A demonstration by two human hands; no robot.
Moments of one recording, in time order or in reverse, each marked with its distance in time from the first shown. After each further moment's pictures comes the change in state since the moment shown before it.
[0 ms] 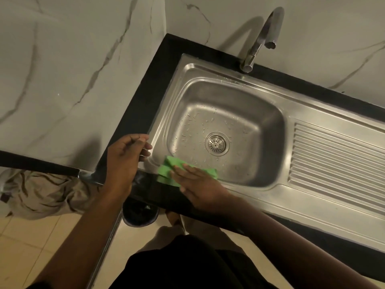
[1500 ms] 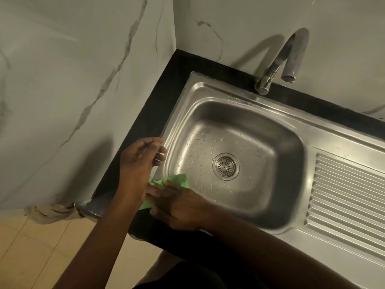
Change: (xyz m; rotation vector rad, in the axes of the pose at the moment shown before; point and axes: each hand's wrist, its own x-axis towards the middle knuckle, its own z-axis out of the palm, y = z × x) left_hand 0.052 0.034 0.059 -0.062 0.036 -0.034; right_hand 0.082 -0.002 -0.032 -0.096 -0.022 -0.362
